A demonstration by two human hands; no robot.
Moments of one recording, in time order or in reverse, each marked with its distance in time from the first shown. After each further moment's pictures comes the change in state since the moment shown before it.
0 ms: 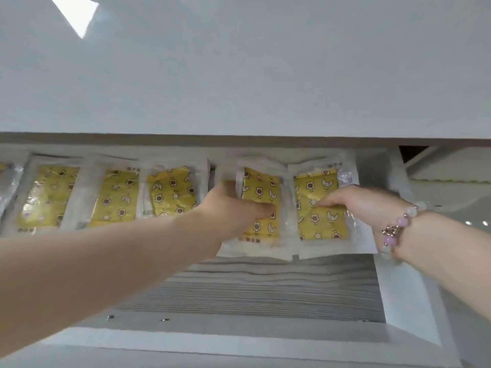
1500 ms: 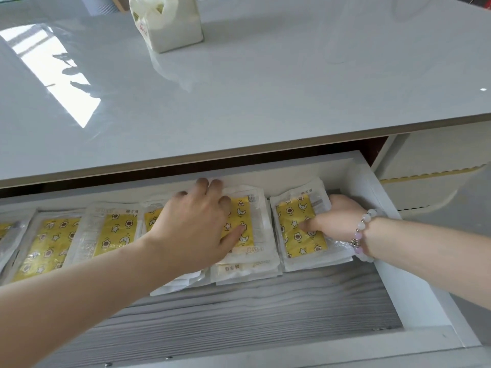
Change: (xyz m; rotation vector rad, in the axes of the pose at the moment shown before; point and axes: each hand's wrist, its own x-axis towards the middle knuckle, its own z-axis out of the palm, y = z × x) left_hand 0.027 -0.027 -0.036 1.563 0.664 1.113; right_hand 0.027 0.013 0.022 0.021 0.330 -0.215
